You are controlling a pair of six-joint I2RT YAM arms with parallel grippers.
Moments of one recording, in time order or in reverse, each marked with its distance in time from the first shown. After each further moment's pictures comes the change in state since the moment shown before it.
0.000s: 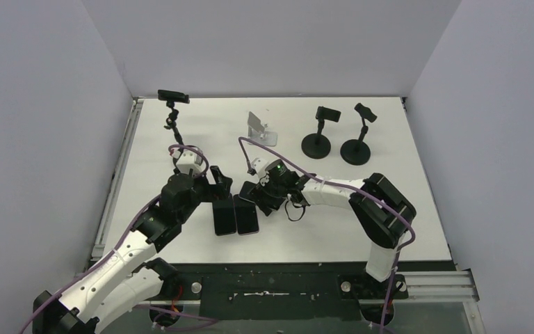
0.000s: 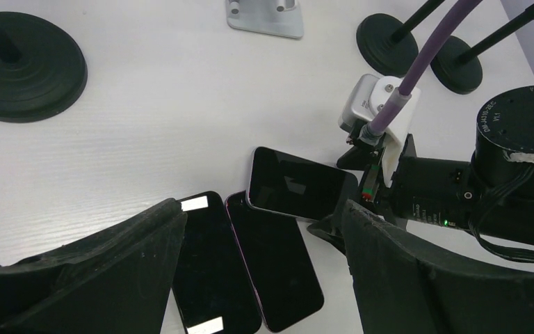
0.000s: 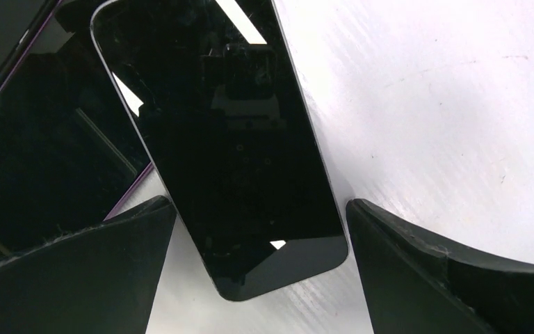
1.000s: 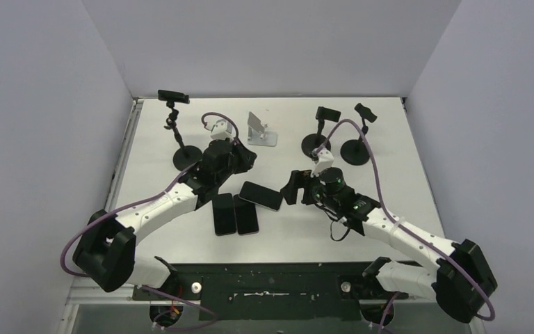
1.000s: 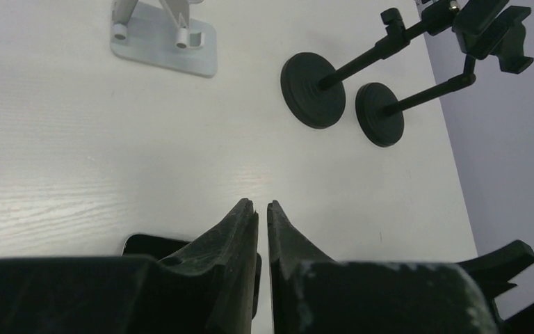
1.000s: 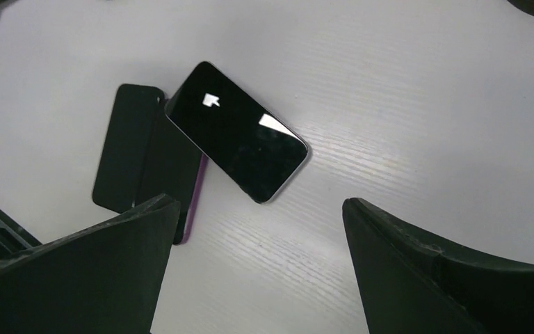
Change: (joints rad) left arm -0.033 0.607 0.302 0.322 0.073 -0.243; right arm -0.114 -0.722 -0.397 0.089 0.067 0.571
